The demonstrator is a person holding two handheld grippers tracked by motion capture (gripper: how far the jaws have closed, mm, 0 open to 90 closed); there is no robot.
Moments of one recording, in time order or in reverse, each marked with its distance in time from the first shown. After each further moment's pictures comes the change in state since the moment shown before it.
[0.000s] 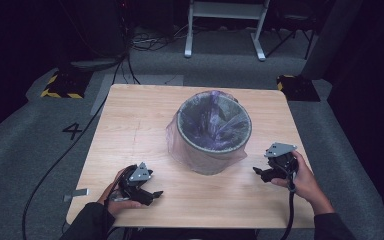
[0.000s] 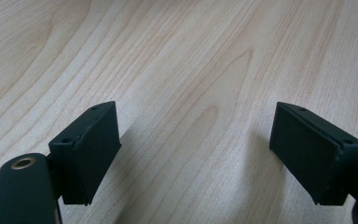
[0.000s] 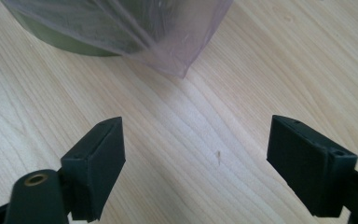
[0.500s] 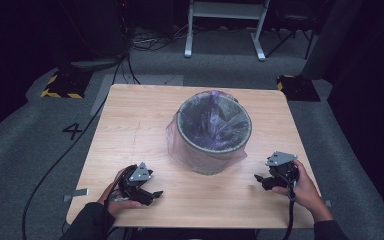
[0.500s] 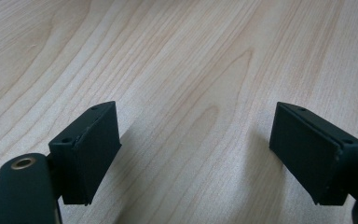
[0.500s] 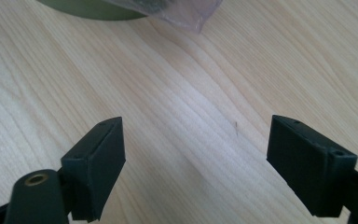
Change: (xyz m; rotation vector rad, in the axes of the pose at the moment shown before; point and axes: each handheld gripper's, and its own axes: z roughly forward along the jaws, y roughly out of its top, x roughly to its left) left arm 0.000 0.000 0.000 0.000 0.000 0.000; right arm 0.011 -0.026 0.006 0.008 -0.006 0.014
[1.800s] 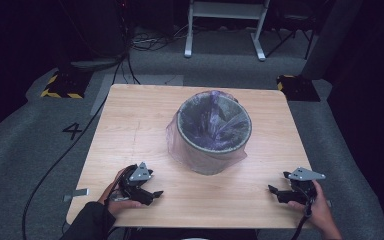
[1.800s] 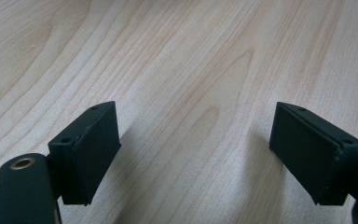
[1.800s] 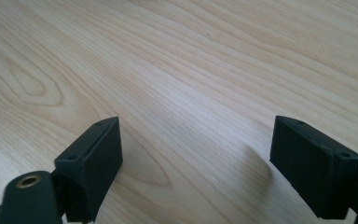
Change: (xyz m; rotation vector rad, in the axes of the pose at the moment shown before) left arm 0.001 0.000 0.000 0.000 -0.001 0.003; right arm -0.005 -0.083 -0.010 -0.120 0.005 0.275
